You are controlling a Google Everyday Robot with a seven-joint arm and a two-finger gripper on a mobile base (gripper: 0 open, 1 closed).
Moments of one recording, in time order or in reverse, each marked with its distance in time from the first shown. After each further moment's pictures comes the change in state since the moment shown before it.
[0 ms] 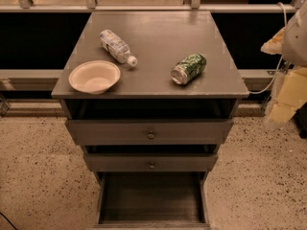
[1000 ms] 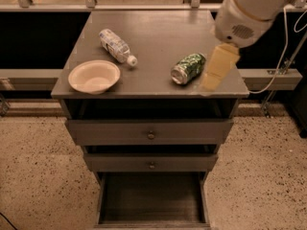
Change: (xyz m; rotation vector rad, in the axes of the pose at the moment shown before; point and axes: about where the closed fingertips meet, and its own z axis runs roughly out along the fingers) arm -0.095 -0.059 0.045 0.034 -0.093 0.015
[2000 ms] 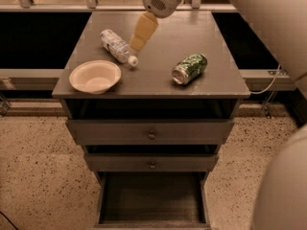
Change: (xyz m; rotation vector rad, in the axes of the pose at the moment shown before) arm -0.169 -0.097 0.074 0.057 -0.194 0.060
